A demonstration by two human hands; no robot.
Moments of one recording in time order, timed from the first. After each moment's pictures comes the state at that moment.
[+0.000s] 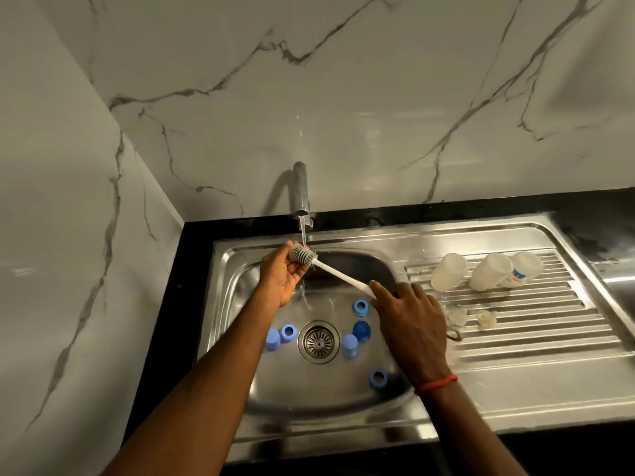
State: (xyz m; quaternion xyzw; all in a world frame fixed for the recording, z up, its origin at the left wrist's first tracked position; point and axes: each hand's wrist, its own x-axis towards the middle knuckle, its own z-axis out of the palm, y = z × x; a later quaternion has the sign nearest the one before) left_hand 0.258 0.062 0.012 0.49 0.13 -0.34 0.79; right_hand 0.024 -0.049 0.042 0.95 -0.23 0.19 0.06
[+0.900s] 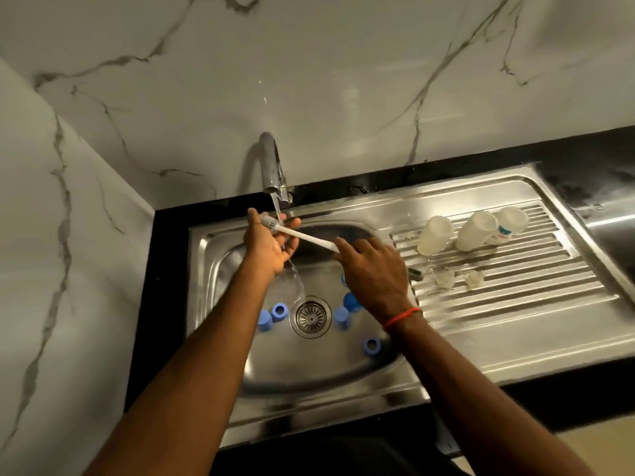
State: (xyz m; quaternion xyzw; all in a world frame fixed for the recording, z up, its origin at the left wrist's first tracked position) left_hand 0.270 0.032 0.019 0.52 0.17 -0.36 0.75; right_hand 0.071 -0.064 0.027 0.97 -0.18 0.19 0.02
